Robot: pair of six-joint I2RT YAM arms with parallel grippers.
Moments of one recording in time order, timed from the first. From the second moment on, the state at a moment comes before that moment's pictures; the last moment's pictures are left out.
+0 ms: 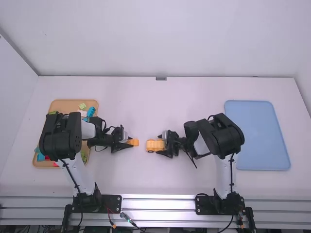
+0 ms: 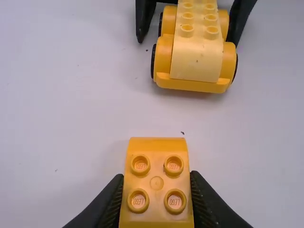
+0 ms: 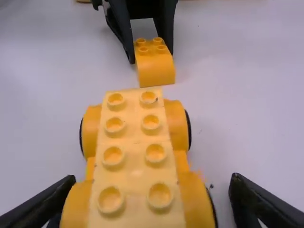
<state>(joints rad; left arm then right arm) 0.17 1.99 0.74 -0.28 1.06 1.57 0.38 2.17 0.57 0.88 -1.01 -0.66</state>
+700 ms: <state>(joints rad) 0.17 1.95 0.74 -0.33 1.10 1.57 0.38 2.17 0.60 0.84 -1.04 -0.69</state>
